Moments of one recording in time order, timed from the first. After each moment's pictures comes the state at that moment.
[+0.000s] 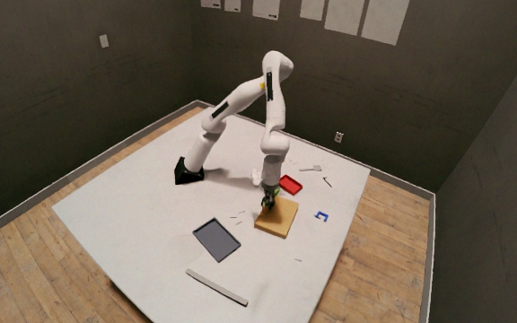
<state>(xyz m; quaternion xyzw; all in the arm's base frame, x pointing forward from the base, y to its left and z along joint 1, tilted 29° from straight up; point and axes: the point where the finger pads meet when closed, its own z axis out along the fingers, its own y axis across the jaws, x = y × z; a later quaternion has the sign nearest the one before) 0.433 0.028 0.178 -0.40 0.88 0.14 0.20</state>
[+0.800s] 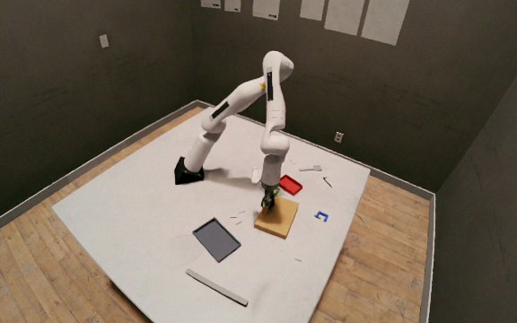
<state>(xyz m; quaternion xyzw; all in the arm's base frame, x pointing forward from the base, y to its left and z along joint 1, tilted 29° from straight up) 0.434 0.027 0.178 -0.32 0.92 0.16 0.19</state>
